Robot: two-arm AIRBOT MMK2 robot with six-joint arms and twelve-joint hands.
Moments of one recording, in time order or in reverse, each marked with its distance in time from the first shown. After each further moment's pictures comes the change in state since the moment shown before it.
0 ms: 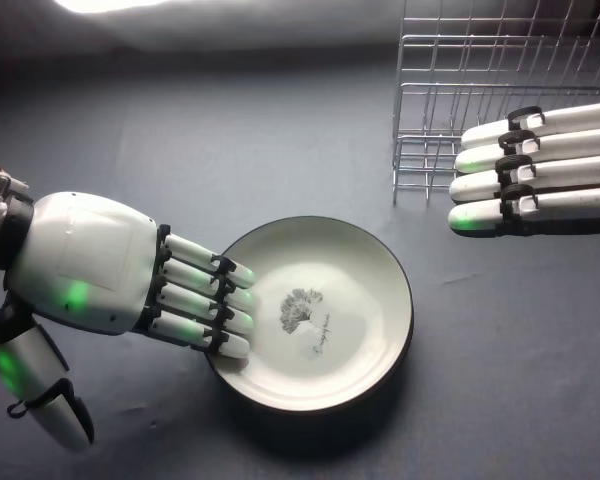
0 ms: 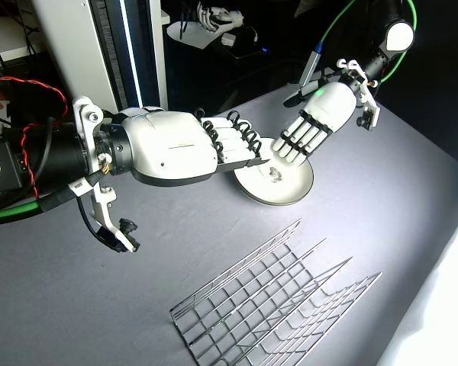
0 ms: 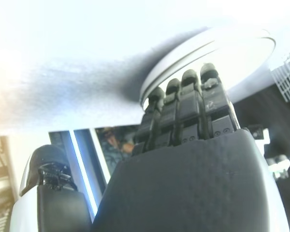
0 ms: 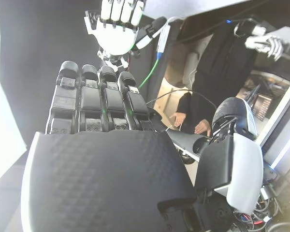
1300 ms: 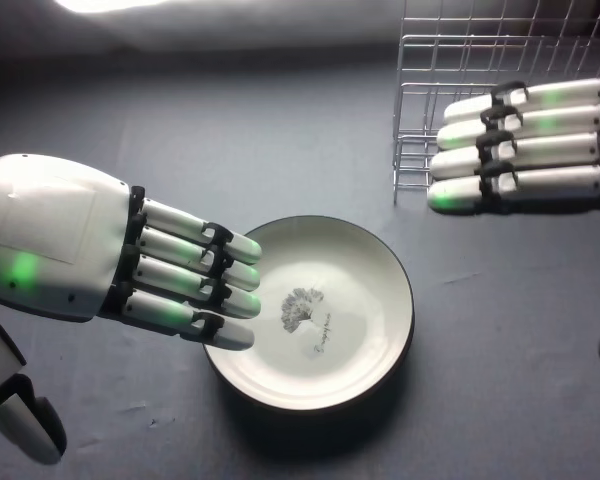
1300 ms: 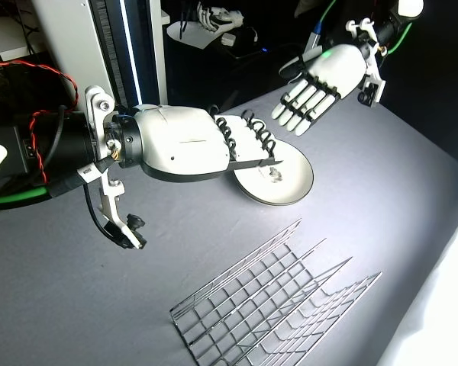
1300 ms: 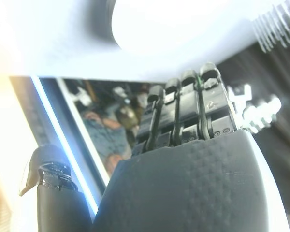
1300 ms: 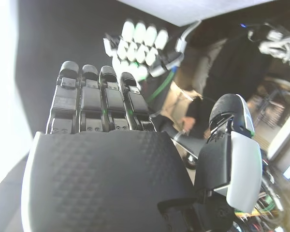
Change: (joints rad) left arm -0.101 0.174 -0.173 -0.077 -0.098 -0.062; right arm 0.056 0.015 -0.047 0.018 -0.091 -0.002
